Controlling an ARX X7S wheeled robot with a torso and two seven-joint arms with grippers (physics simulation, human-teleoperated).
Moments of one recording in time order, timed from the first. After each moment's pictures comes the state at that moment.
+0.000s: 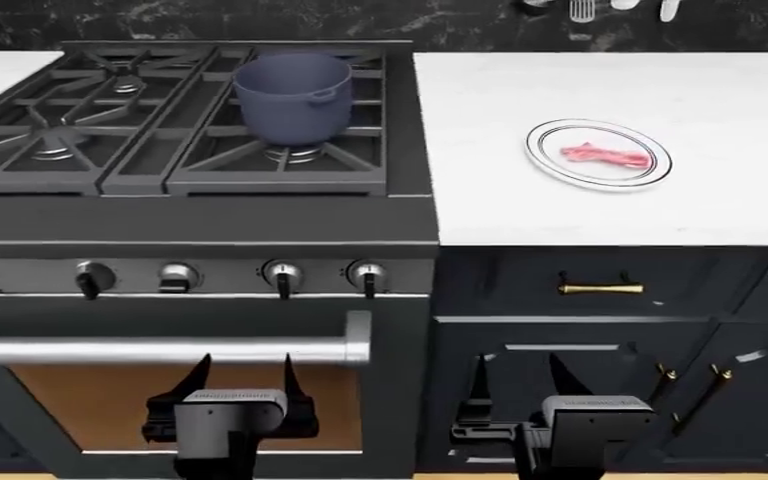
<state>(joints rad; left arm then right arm) -0.05 -0.05 0.07 -0.08 -0.02 0.04 -0.10 0.01 0.06 -0.06 0.04 0.10 -0.07 0.04</state>
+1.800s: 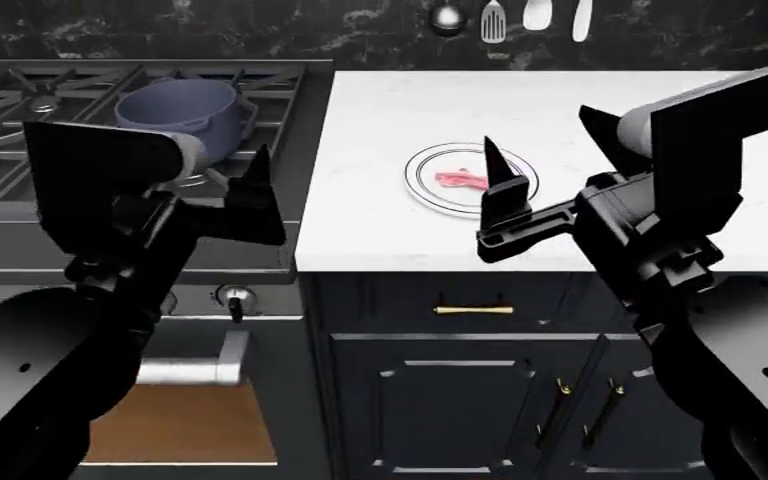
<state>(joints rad) -0.69 -0.30 -0.04 0.61 -0.62 -1.10 -0.19 0.80 0.32 0.00 -0.75 0.52 1.30 0.02</state>
